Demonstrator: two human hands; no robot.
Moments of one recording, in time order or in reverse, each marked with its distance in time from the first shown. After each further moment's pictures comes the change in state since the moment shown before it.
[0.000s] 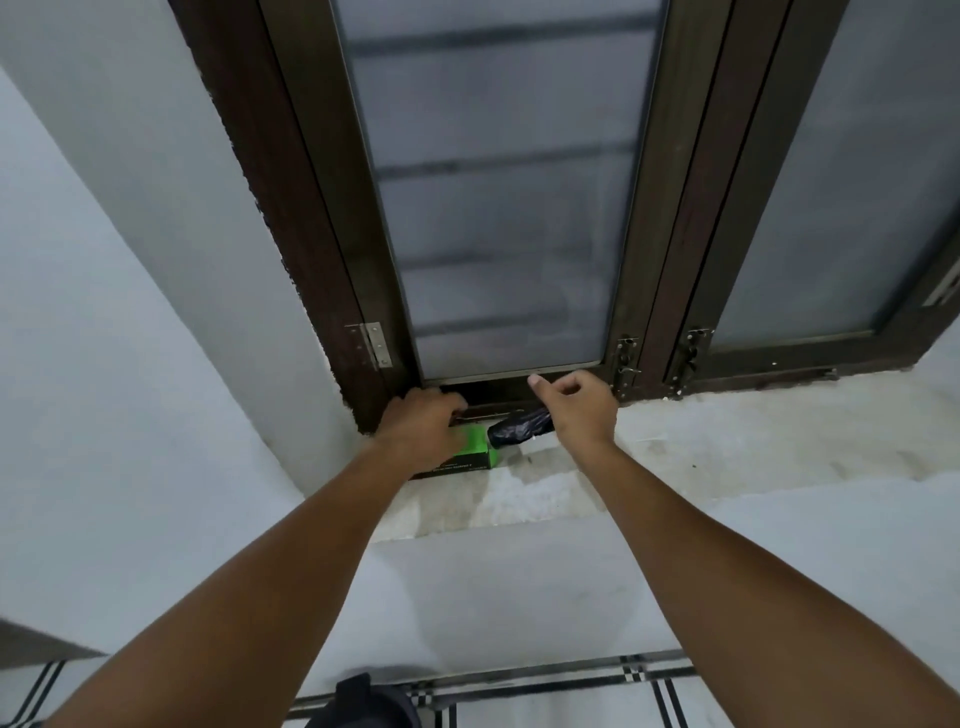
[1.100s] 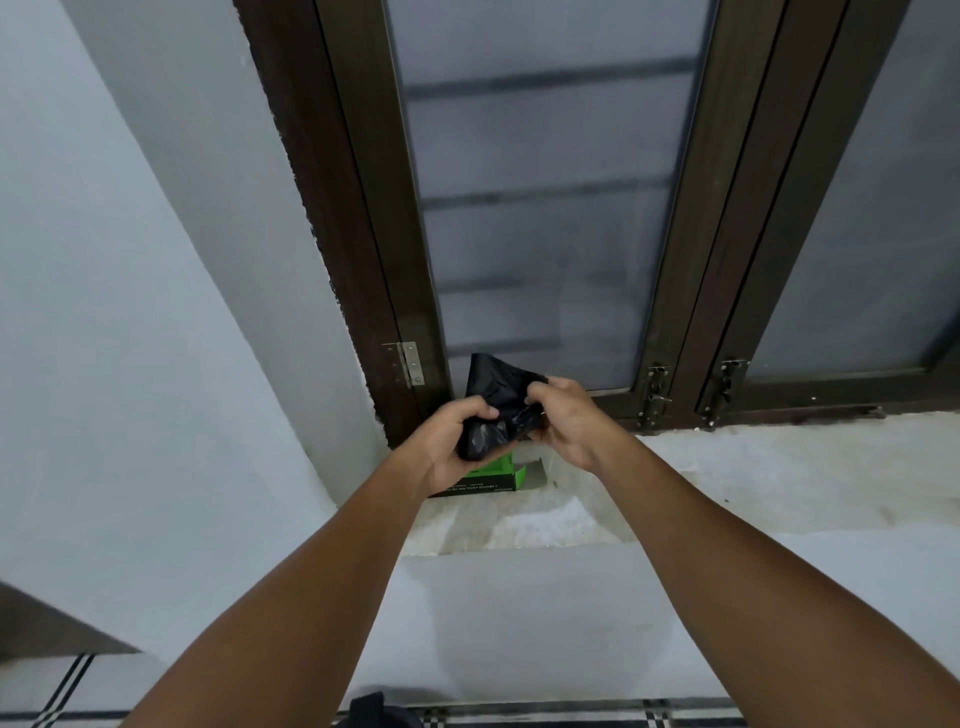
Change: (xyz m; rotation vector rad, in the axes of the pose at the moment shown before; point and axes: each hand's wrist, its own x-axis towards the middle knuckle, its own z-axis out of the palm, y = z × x) left_hand -0.012 0.014 -0.017 -1.874 -0.197 -0.394; right_hand 0.001 -0.056 0.026 0.498 -0.567 0.293
